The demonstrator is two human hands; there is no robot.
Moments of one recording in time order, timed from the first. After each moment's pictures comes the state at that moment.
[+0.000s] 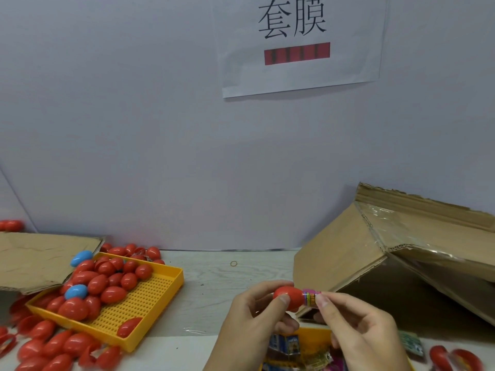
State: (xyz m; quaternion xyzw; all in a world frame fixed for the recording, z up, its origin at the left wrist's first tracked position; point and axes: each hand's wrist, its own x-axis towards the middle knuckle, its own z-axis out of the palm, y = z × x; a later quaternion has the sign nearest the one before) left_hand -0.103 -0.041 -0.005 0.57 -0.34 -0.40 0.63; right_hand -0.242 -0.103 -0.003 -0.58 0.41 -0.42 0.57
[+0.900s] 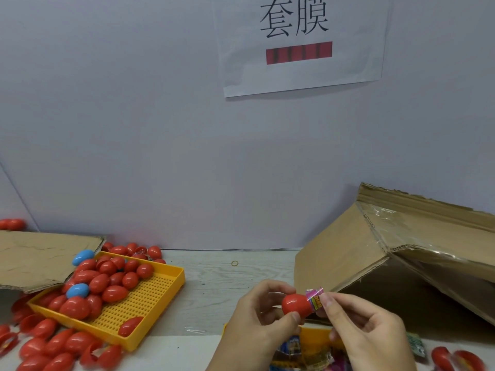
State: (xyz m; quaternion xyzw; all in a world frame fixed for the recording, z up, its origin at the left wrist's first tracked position) left_hand -0.104 -0.038 -0.007 0.62 -0.38 -0.39 0.57; right_hand -0.243 -0.108 -0.008 -0.57 0.42 -0.43 0.56
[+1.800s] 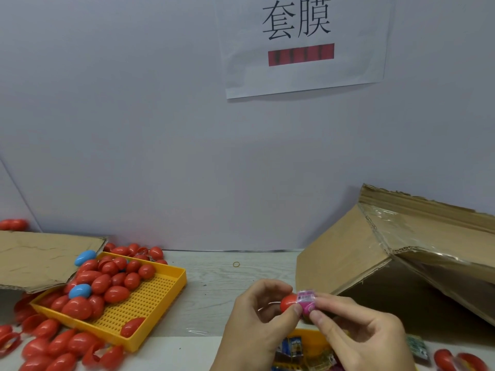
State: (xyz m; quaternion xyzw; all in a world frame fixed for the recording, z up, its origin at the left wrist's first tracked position) left_hand -0.103 -0.041 -0.011 0.60 -0.36 -0.35 0.63; right_hand -0.244 -0.106 -0.012 -0.66 0.33 -0.42 0.53
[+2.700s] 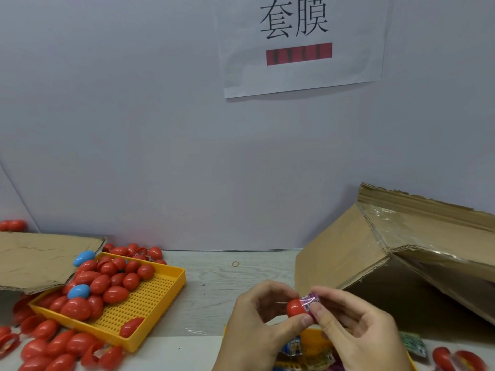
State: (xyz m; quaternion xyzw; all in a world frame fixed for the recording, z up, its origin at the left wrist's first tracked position) left_hand -0.104 -0.041 -0.008 0.61 -0.43 -0.32 0.58; right_hand -0.243 -0.113 -0.015 -0.61 0.35 -0.40 0.59
